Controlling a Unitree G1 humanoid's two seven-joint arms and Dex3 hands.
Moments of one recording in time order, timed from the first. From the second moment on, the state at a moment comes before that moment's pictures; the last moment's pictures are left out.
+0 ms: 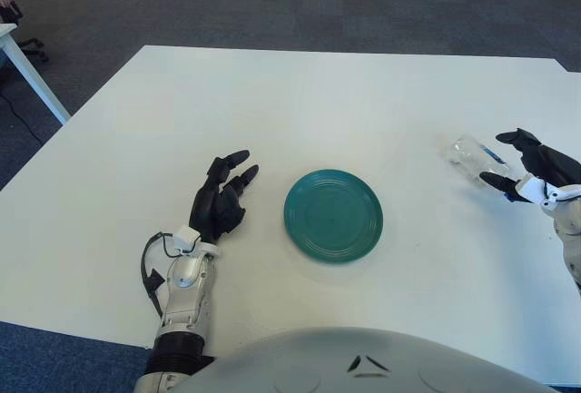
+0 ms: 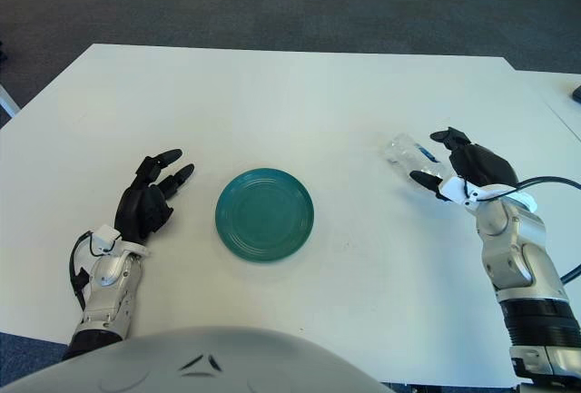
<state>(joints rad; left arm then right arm) 0.17 0.03 0.04 0.25 -0.15 -0.53 -0.21 0.06 -0.77 -0.12 0.05 -0.53 0.10 0.12</state>
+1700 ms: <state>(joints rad) 0.17 0.03 0.06 0.25 -0.16 -0.52 -0.23 -0.08 -0.88 0.04 0.11 -0.67 0.09 0.31</state>
